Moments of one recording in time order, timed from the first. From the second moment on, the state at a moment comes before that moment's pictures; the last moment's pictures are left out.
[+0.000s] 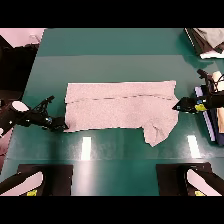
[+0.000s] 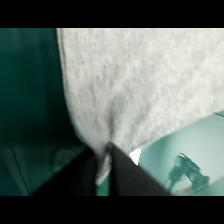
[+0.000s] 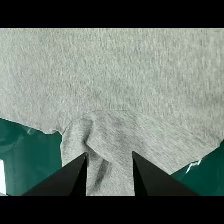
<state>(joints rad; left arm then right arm) 0.14 -1.18 0.63 0.98 -1.13 -1.20 -0.24 -1.01 0.93 -1.07 1.36 1.32</state>
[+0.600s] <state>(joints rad) 0.09 -1.17 0.73 0.96 -1.15 -1.21 -0.24 -0.99 0.61 -1.21 1.33 1.42</state>
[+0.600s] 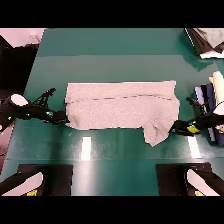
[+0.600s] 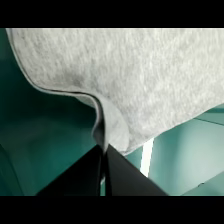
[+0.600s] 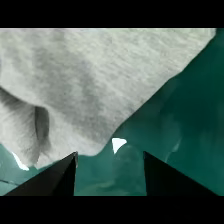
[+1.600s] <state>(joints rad) 0.09 -1.16 0.73 1.04 -1.28 -1.20 -0.24 -0.92 0.58 -1.33 1.30 1.47</state>
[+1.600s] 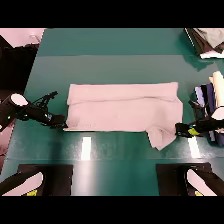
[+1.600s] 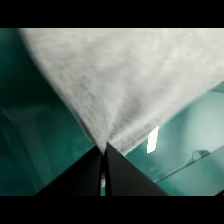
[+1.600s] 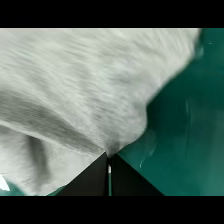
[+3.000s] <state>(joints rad) 0.09 -1.11 0.90 1.02 -0.99 -1.31 -0.11 -1.06 0.97 -1.36 1.29 1.44</state>
